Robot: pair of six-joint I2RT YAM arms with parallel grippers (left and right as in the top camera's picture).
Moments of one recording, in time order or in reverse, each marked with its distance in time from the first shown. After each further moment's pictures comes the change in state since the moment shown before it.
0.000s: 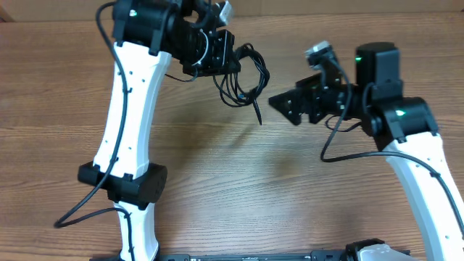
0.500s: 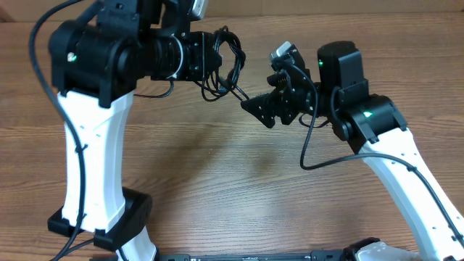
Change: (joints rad) left arm 0.000 -0.215 0.030 -0.004 -0.138 -0.038; right arm 0.153 0.055 0.000 0.156 0.095 -0.030
